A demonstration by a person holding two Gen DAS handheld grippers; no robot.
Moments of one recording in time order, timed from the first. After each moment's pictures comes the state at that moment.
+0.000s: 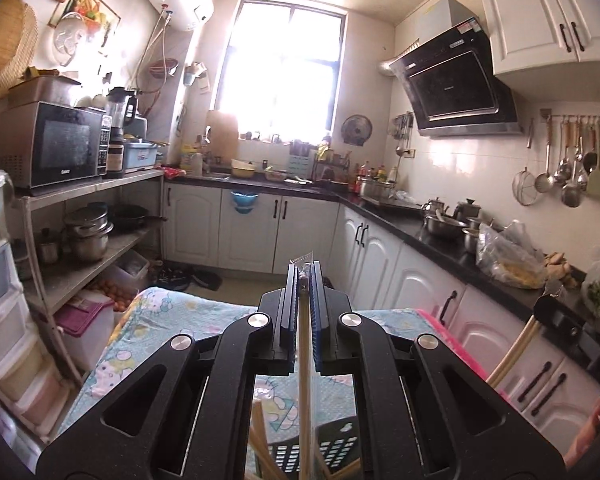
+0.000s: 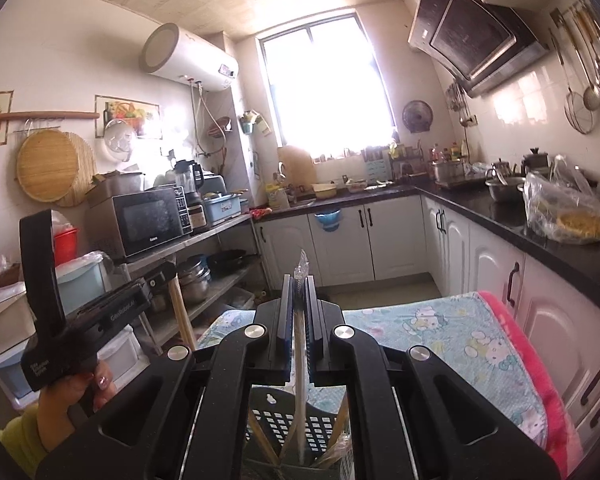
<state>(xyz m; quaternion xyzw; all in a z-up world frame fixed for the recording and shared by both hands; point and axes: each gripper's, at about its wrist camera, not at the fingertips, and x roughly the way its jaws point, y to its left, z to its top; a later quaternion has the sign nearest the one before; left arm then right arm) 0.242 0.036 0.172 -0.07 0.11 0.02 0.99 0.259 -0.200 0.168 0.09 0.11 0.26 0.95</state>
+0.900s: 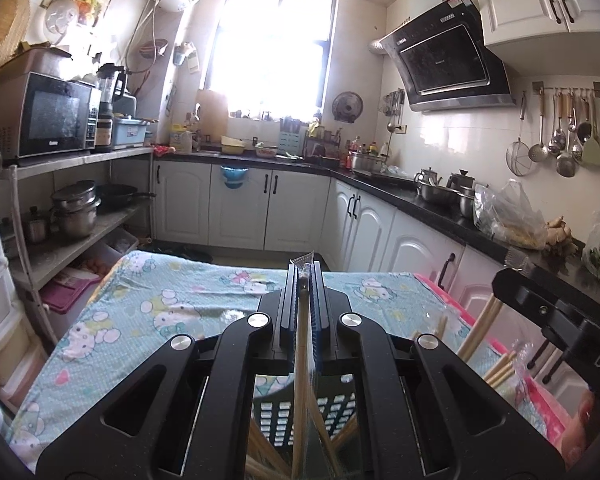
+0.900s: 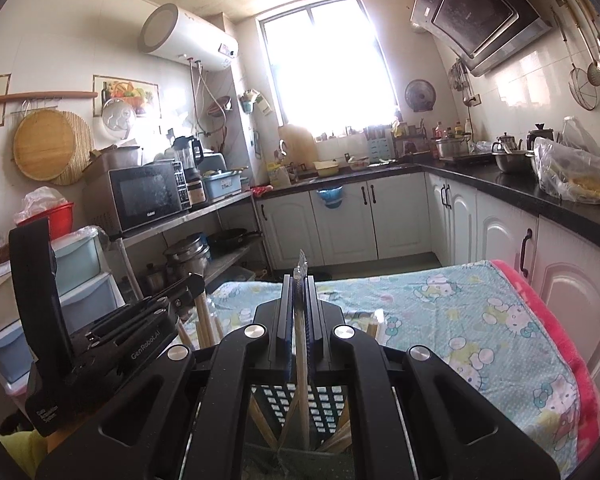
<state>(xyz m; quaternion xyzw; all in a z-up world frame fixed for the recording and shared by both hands) 0.244 0.026 0.102 -0.07 0.13 0.00 0.99 0.269 -0.173 0.108 0.08 0.14 0.27 0.95</state>
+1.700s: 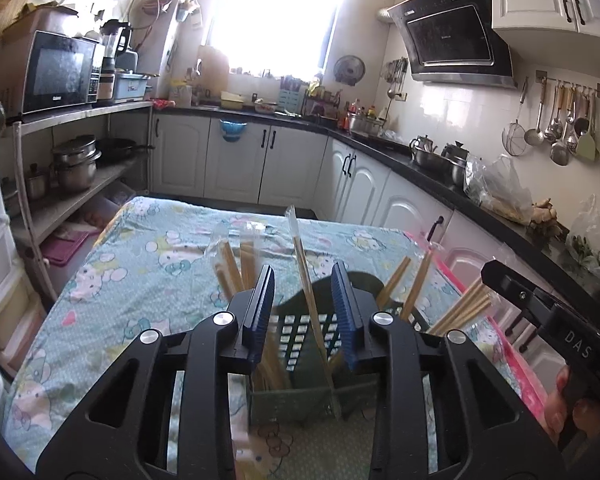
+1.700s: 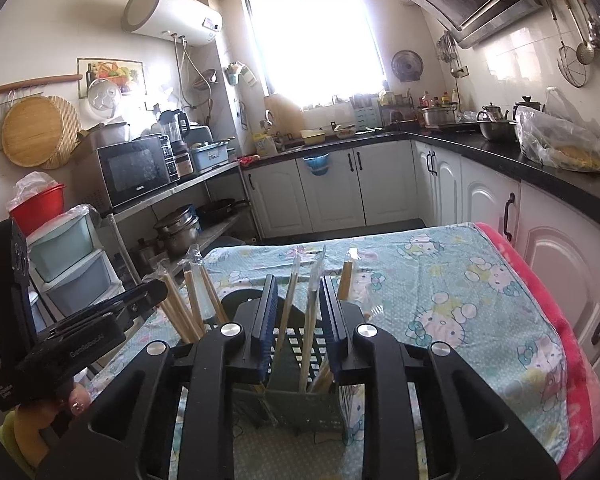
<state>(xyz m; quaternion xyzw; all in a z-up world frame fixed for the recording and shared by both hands) 0.203 0.037 0.086 -0.10 0.21 -0.02 0.97 0.248 -0.189 0.090 0.07 0.20 0.25 0.95</state>
